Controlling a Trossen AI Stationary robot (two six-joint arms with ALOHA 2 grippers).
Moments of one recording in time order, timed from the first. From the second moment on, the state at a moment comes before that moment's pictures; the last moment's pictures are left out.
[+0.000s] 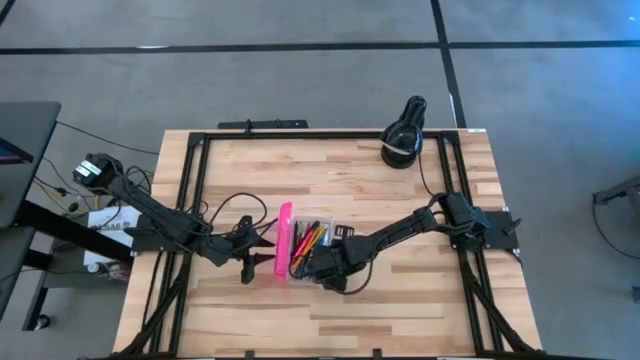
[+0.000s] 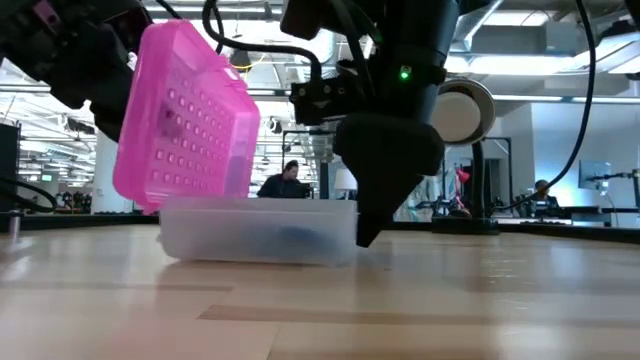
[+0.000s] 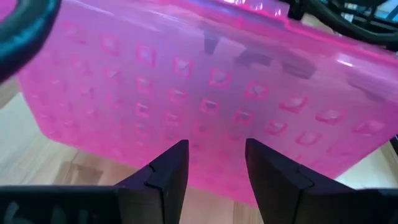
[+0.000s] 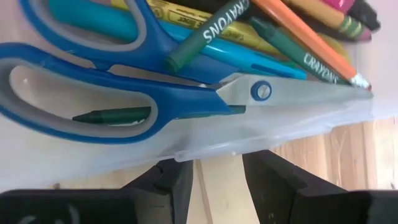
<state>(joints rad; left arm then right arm) -0.52 1.12 0.38 0.20 -0.49 -0.54 0.32 2.16 1.58 -0.85 0.29 0.41</state>
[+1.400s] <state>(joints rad) -0.45 1.44 0.49 0.37 -0.47 -0.59 0.32 1.95 1.58 -0.68 0.29 0.30</state>
